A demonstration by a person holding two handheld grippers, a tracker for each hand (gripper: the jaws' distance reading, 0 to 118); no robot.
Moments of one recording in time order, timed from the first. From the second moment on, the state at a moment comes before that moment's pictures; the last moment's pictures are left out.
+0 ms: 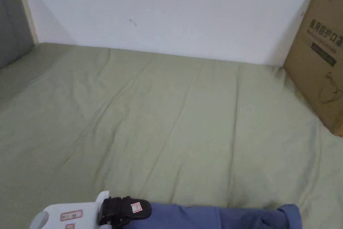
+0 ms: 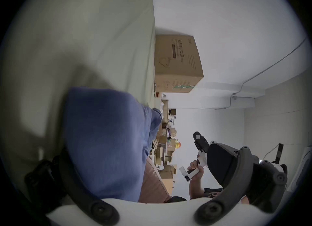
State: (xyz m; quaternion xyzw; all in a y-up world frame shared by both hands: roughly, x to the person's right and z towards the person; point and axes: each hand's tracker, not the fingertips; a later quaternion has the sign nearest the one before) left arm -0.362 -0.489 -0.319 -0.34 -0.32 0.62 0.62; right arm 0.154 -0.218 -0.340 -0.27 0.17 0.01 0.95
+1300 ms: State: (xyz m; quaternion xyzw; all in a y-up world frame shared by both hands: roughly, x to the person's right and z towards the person) left arm -0.201 -0.311 -0.373 -0.53 -0.07 0.31 0.79; right arm 0.225 -0.210 -0.322 -0.29 0.18 -0.11 0.93
